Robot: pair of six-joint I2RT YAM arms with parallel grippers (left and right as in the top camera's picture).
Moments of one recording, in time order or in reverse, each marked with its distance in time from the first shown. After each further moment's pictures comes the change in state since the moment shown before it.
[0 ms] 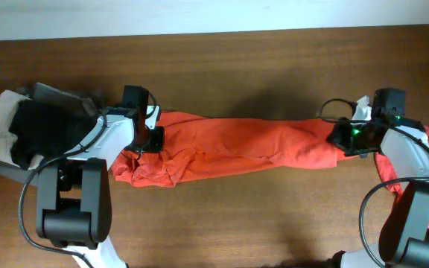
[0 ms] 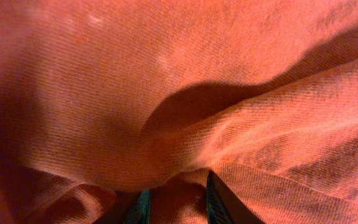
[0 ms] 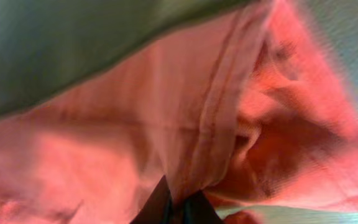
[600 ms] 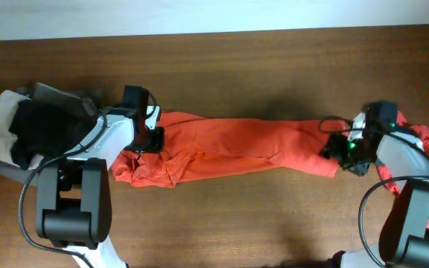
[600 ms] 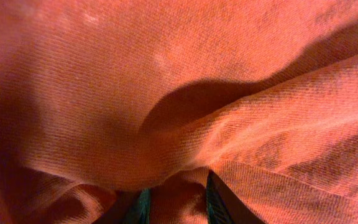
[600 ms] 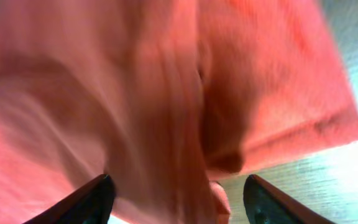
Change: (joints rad) left arm 0.000 0.000 0.000 -0.002 0.000 0.011; right arm -0.001 0.001 -0.107 -0.025 0.151 -0.007
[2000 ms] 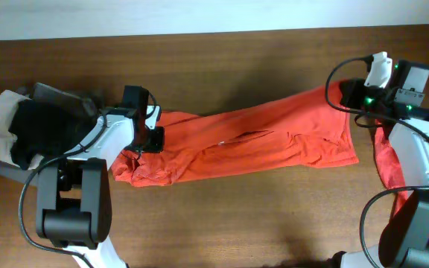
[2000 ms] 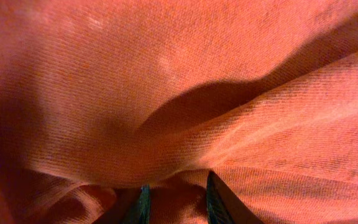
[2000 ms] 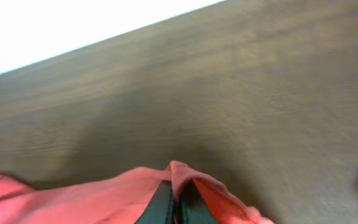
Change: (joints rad) left arm 0.000 0.000 0.000 0.003 0.000 0.000; right arm 0.000 -0.029 0.235 0.413 -0.253 -0.128
